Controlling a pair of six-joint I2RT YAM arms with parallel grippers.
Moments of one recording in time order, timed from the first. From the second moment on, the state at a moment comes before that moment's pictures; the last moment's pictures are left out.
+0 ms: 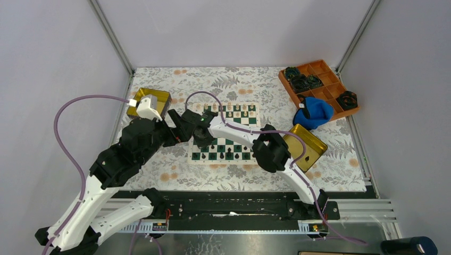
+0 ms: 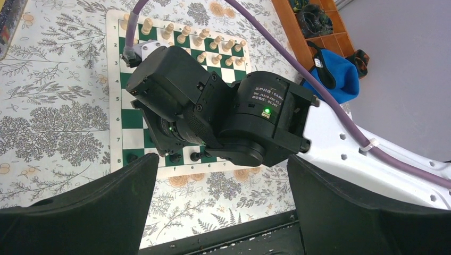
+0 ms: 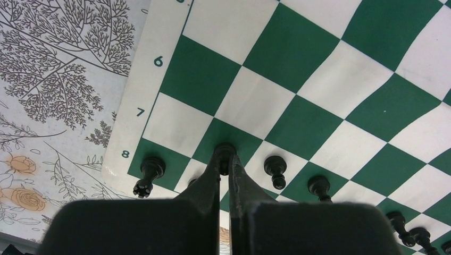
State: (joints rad) left arm -0.69 0.74 1.14 -0.81 -0.29 -0.70; right arm 1.03 2.42 2.13 -0.95 0.16 0.52
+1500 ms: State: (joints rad) left arm -0.69 0.95 1.17 -0.66 -0.24 -0.57; right arm 0.72 1.91 1.72 -0.79 0.36 0.55
